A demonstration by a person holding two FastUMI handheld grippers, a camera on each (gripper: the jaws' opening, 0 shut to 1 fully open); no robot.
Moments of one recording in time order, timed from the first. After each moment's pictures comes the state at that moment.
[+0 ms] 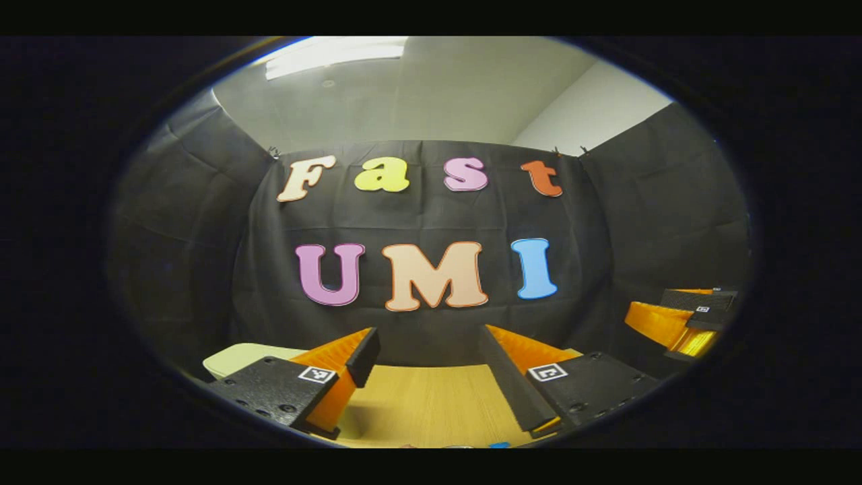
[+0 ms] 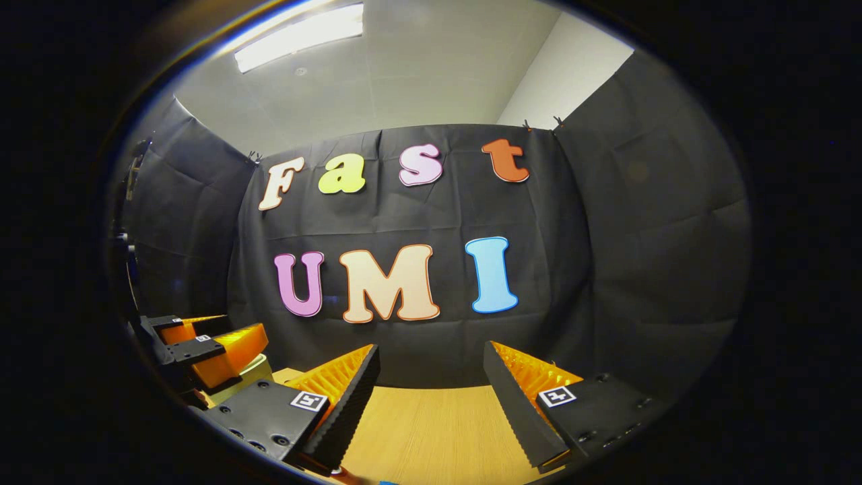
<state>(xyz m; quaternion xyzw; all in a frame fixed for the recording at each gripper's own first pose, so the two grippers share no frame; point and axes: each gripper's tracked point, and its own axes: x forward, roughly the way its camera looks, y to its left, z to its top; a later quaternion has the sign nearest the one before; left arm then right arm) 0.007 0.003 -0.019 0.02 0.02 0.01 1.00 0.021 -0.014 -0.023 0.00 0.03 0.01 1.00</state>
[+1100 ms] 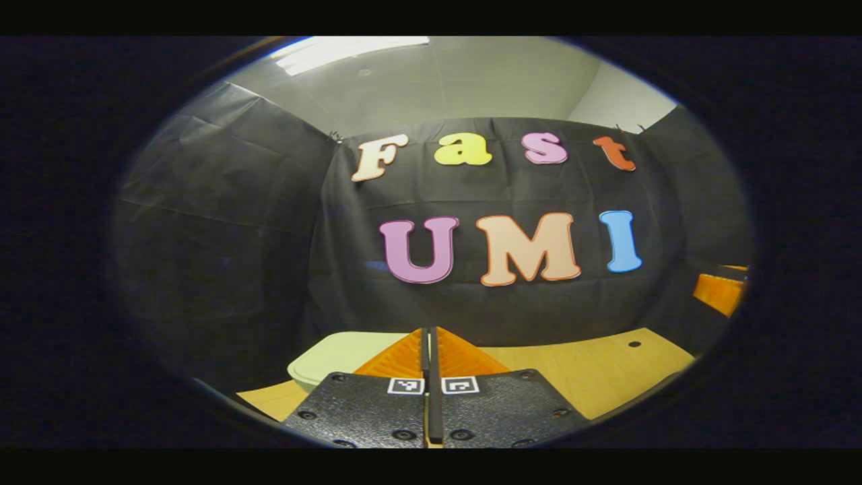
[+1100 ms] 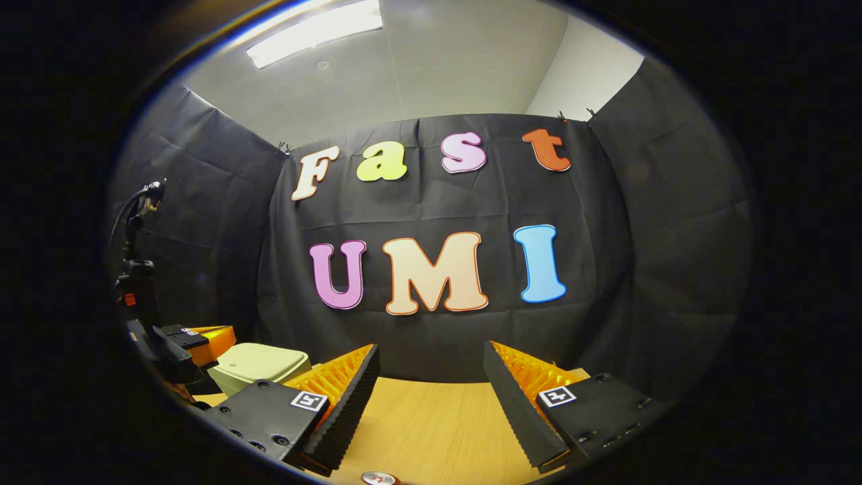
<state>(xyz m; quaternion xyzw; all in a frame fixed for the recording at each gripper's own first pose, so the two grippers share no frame) -0.022 0.182 -0.068 0.04 0.08 0.17 0.98 0.038 0.096 -0.052 0.00 0.05 0.06 1.00</state>
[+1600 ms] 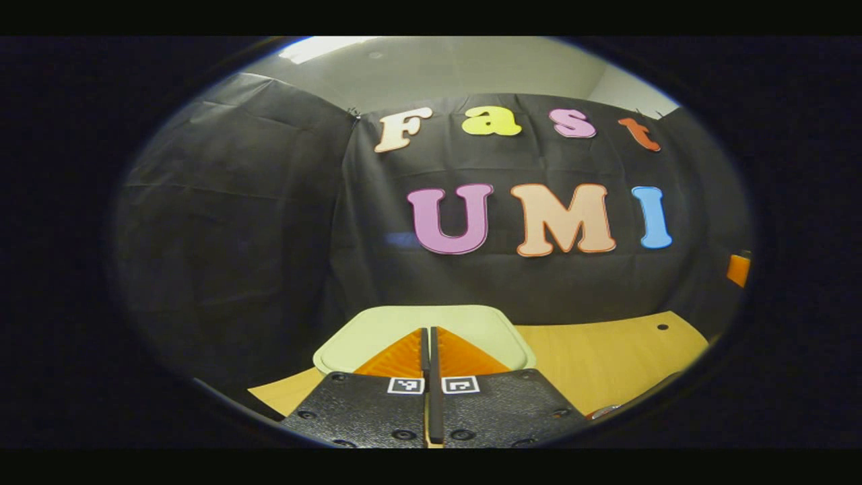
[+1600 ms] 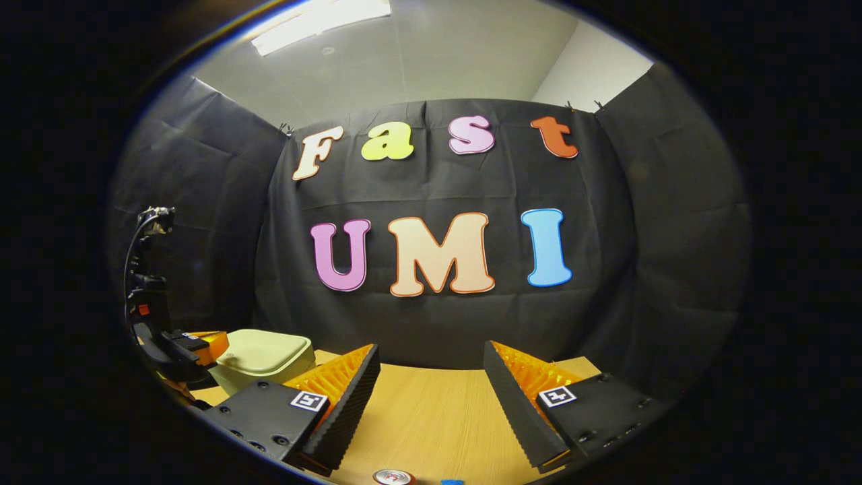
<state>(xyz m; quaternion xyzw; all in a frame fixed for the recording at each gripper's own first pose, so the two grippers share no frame) -0.030 0.243 -0.128 0.03 0.15 0.20 0.97 0.042 0.130 -0.083 -0.02 0.09 0.05 0.99</state>
